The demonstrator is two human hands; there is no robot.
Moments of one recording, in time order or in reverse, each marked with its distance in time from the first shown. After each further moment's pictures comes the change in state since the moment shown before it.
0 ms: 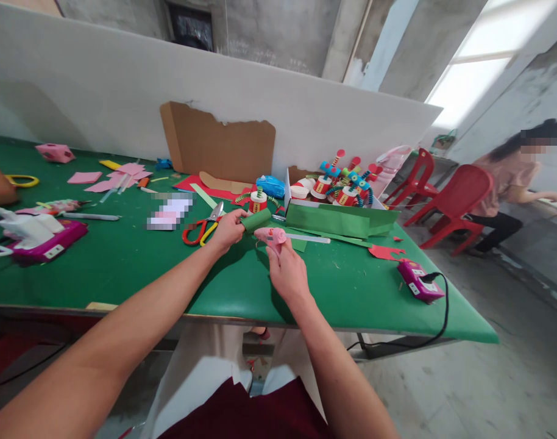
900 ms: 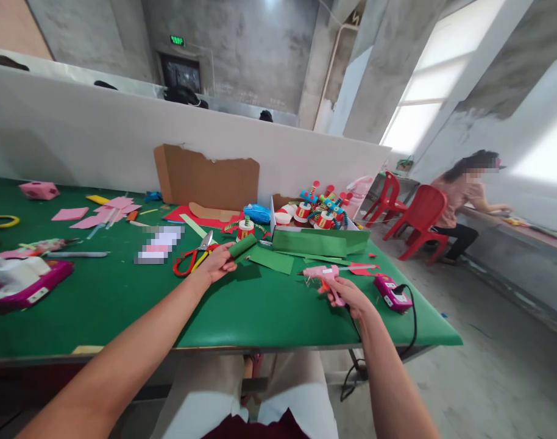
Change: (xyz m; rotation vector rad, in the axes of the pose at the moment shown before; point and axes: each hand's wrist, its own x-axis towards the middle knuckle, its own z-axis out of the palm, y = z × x) left_hand -0.005 0.011 0.000 -0.553 -0.215 -0.363; right_hand -0.010 0.112 -0.113 0.675 -0.249 0.771
